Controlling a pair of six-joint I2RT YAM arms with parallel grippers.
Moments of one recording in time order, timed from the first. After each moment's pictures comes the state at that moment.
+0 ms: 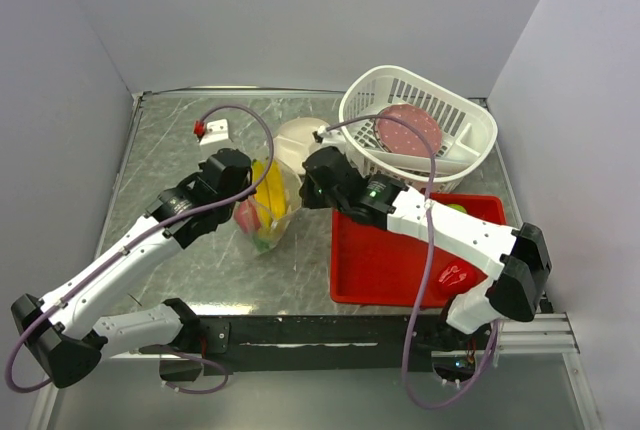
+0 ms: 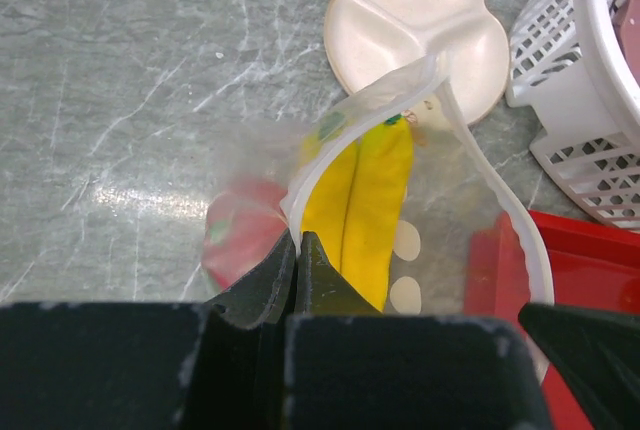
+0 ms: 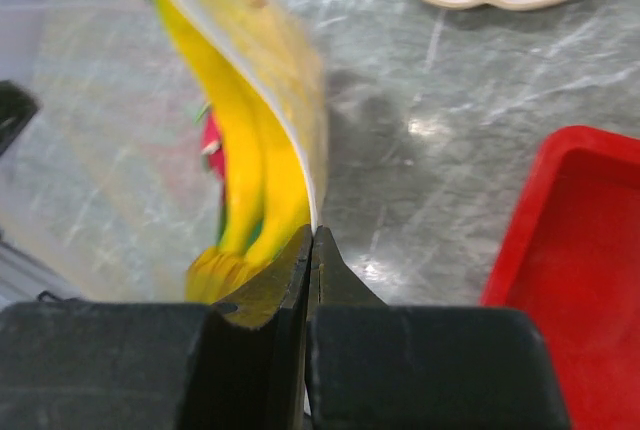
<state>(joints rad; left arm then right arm) -0.72 1.07 1.11 -0.64 -0.62 -0.66 0.97 1.48 1.32 -0.48 0.32 0.70</state>
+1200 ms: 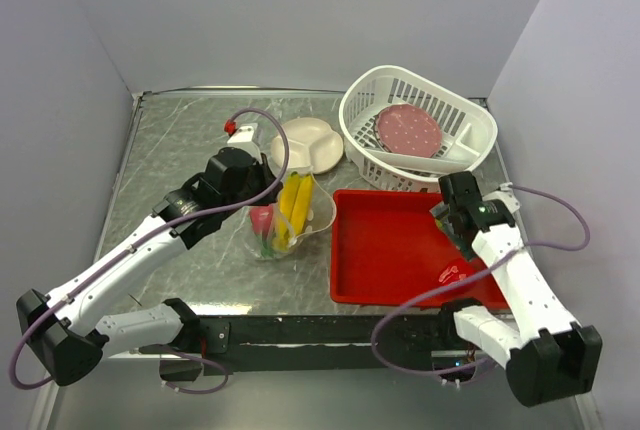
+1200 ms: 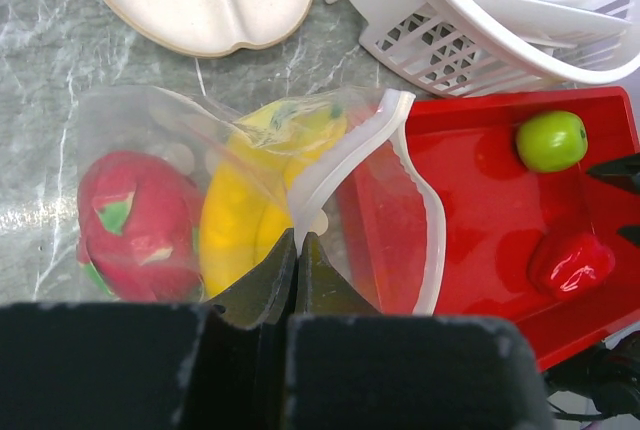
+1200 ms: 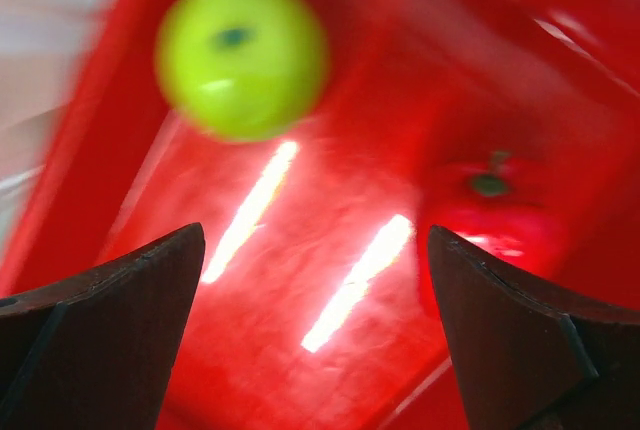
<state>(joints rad) -0.72 1.09 1.07 -0.47 -0.18 -0.59 0.18 0.99 0.83 -1.04 0.50 1.15</state>
